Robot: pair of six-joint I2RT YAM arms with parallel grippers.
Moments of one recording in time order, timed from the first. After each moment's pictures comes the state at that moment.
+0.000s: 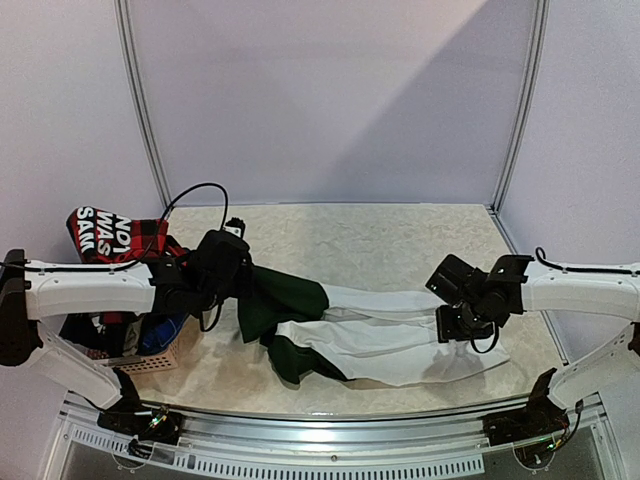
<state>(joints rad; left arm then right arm) -0.85 1.36 0.81 -0.20 -0.64 -0.43 0.86 1.32 0.83 -0.86 0.36 0.86</state>
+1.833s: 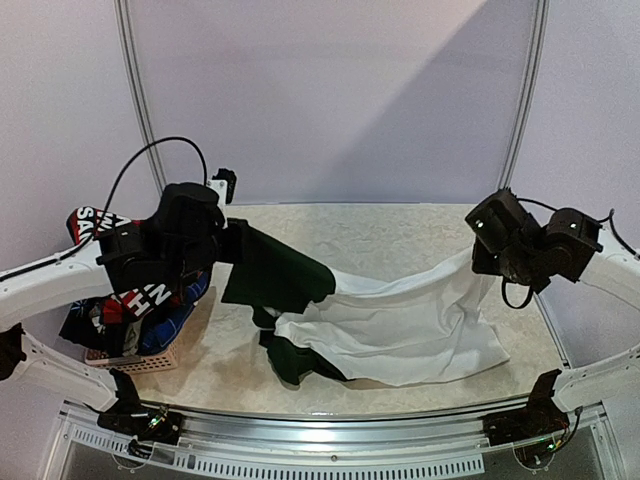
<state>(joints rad) -0.92 1.20 1.04 -0.35 -0.53 -0.43 0.86 1.13 1.15 -1.03 0.81 0.85</state>
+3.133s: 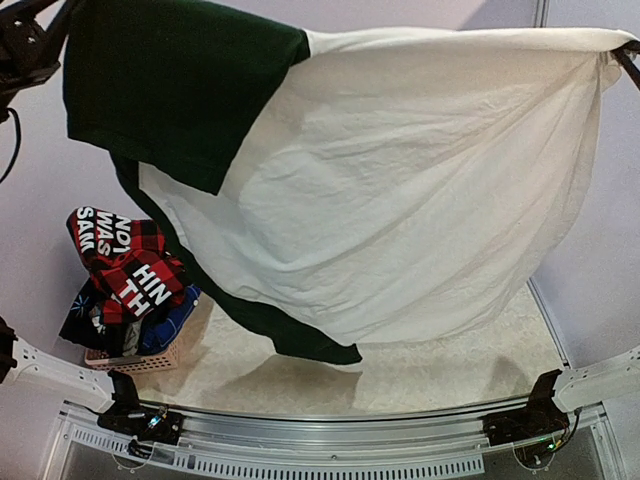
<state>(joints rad) -1.00 1.09 2.02 -0.46 0.10 -0.27 0.86 1.13 2.37 -1.05 0.17 0.24</state>
